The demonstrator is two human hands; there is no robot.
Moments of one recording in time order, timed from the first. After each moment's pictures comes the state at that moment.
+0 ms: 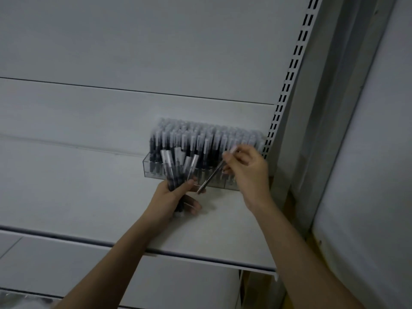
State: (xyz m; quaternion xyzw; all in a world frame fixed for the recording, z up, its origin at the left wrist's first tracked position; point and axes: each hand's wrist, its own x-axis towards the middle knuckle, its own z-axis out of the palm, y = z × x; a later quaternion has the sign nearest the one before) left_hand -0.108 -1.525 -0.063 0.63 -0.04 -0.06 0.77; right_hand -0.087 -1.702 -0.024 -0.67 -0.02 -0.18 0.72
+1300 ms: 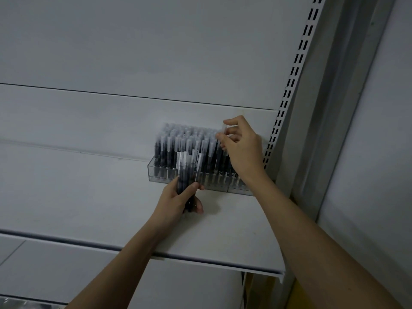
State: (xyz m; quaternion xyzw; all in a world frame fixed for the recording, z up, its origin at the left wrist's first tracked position) left_hand -0.108 -1.519 -0.065 0.70 -0.08 0.00 0.71; right_hand -0.046 -1.688 0.014 -0.78 -0.13 -0.29 0.53
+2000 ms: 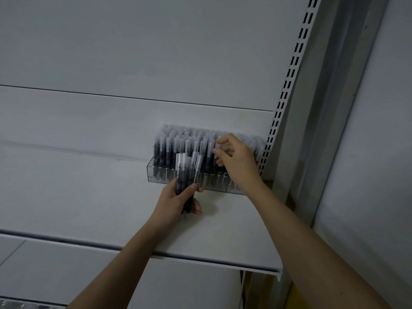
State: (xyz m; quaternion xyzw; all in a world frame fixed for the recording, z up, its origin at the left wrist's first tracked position) left_hand -0.110 -1.521 -0.066 0.67 -0.08 -0.01 0.74; right_hand -0.047 -1.692 -0.010 -0.83 -0.12 -0.19 0.51
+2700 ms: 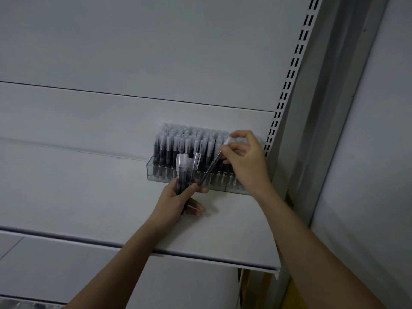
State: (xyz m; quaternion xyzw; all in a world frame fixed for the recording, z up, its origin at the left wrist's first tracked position) left_hand -0.107 -1.520 -0.072 0.63 -0.07 -0.04 0.77; right_hand -0.076 -1.698 0.003 -0.75 -0.09 -0.21 0.63
